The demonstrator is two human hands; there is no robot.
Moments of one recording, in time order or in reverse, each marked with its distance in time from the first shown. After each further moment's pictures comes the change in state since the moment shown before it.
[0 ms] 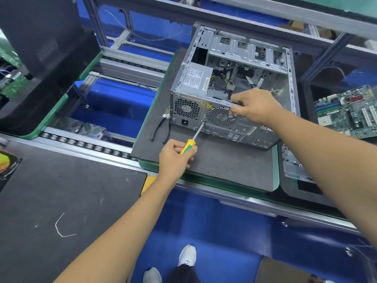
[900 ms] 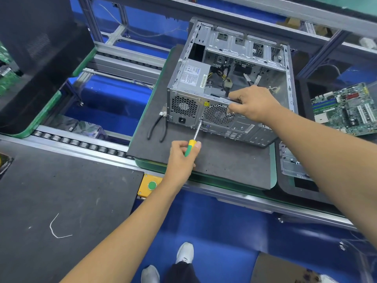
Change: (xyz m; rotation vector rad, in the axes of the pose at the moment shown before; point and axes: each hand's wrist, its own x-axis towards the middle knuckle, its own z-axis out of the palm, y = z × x) left_hand -0.009 -0.008 0.018 0.063 -0.103 -0.025; right_hand -0.001 -0.003 -0.003 -0.019 -0.027 0.018
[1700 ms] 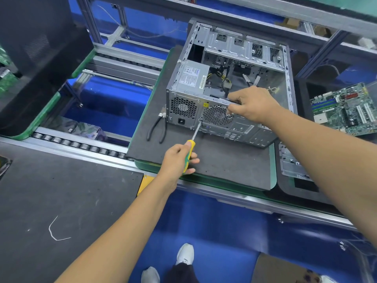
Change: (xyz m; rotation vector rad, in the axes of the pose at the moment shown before) left_hand 0.007 0.011 -0.010 -0.280 -0.092 -0.242; right_hand 0.002 0.004 0.004 0.000 0.025 -0.012
